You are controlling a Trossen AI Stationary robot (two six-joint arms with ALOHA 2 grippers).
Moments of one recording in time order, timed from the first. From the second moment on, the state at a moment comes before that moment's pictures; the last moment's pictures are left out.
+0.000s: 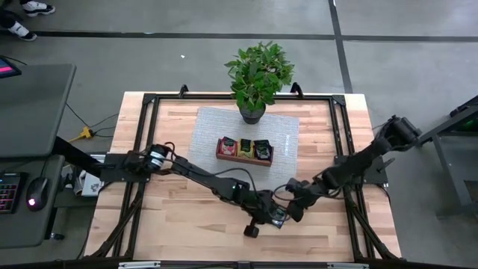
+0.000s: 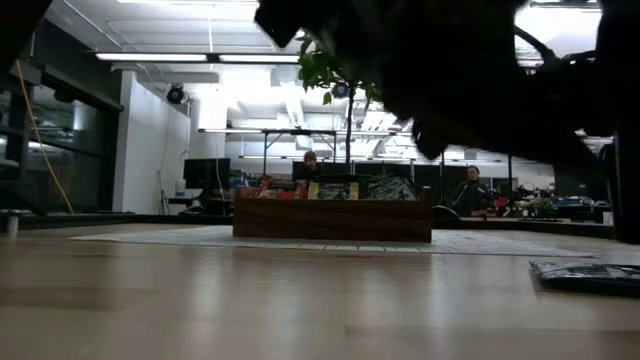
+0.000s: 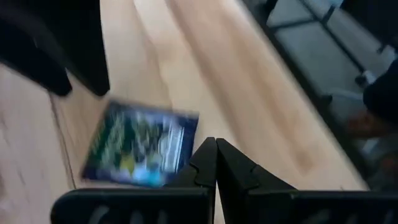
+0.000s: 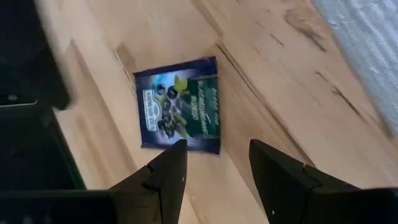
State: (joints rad) left arm -0.32 2.23 1.67 -0.11 0.18 -0.06; right arm 0.54 1.42 0.57 -0.10 -0.01 1.24
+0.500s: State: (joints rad) left arm -0.33 2.29 1.67 -0.11 0.15 -0.04; right arm 0.54 1.48 0.60 -0.09 0.00 1.24
